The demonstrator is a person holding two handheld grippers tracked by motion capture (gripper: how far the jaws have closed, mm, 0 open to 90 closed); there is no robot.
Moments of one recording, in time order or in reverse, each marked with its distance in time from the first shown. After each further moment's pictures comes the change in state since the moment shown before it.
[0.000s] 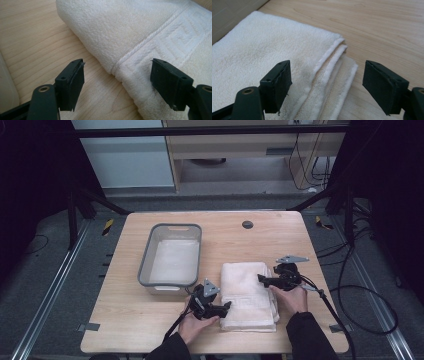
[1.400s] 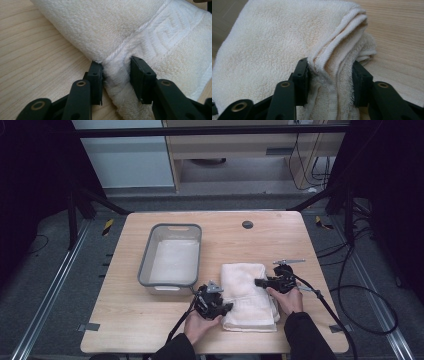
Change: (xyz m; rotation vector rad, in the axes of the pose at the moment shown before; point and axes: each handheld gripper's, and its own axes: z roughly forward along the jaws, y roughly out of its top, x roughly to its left) left arm -0.001 0.002 0.013 0.092 -0.139 -0.069; right arm -0.001 -0.010 0.017 0.112 0.145 0.183
